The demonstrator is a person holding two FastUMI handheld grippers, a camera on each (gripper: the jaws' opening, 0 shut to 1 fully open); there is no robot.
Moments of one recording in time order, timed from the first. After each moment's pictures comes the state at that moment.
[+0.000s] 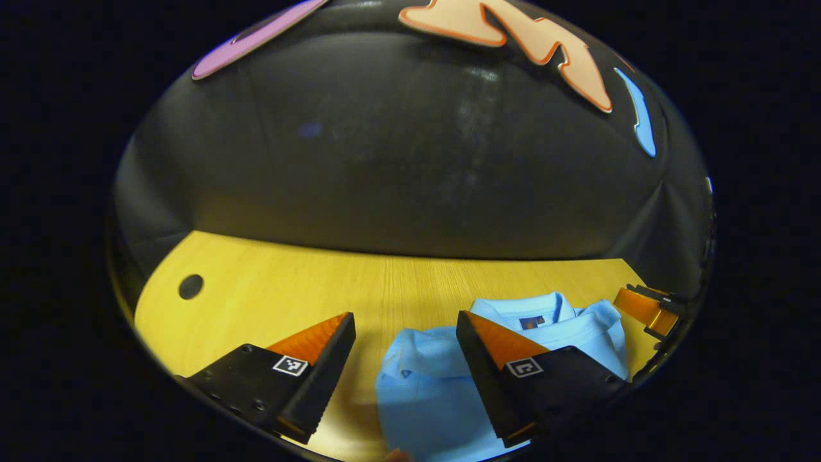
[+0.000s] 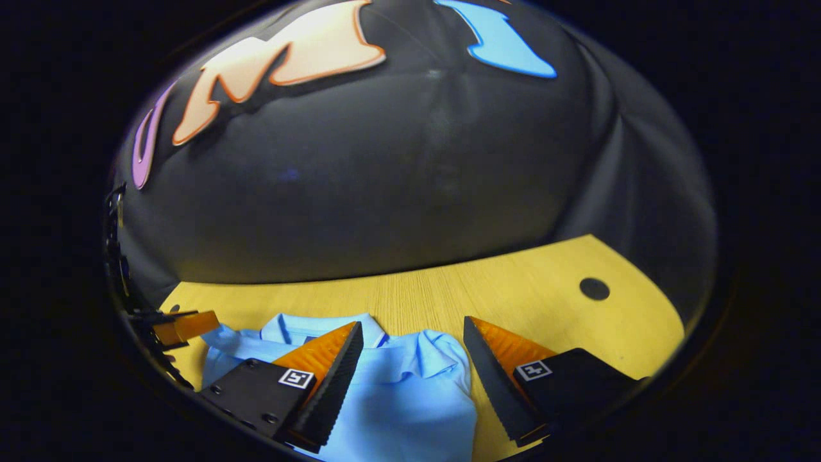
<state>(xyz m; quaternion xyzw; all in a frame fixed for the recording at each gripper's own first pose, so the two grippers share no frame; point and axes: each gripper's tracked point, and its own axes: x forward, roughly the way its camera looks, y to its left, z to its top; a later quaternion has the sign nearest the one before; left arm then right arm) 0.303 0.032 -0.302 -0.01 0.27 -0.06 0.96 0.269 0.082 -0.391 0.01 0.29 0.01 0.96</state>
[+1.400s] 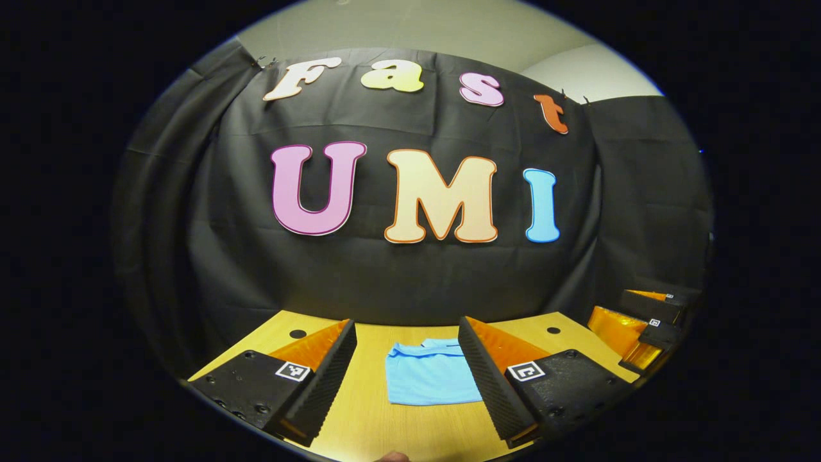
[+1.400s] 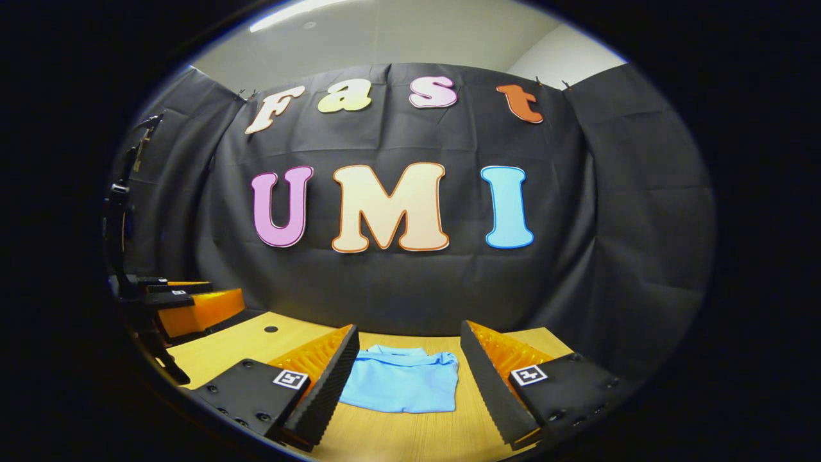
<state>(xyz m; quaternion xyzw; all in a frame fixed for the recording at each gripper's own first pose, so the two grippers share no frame) 0.013 0.006 -0.058 0.01 0.06 -0.05 1.00 0.017 0.105 -0.111 0.00 0.09 0.08 0.99</state>
